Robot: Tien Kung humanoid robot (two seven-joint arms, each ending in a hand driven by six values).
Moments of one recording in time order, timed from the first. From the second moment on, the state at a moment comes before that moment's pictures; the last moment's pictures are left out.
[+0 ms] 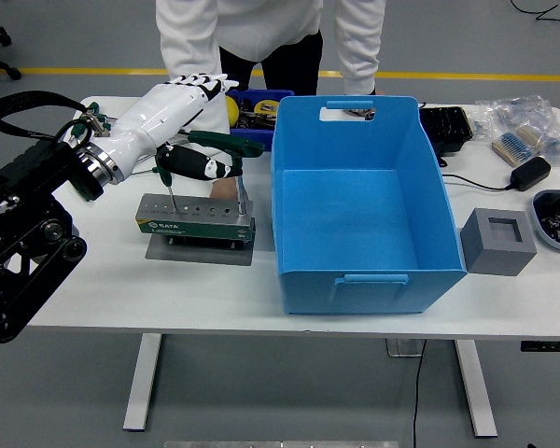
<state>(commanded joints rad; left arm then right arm) -0.58 0.36 -1.02 -1.46 2.01 -0.09 -0.01 0.15 -0.19 0.02 0.19 0.24 -0.09 0.04</state>
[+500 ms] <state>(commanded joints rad) -0.75 0.32 -0.80 -1.25 2.02 -0.07 0.06 0.15 -0.19 0.01 0.19 0.24 -0.09 0.04</state>
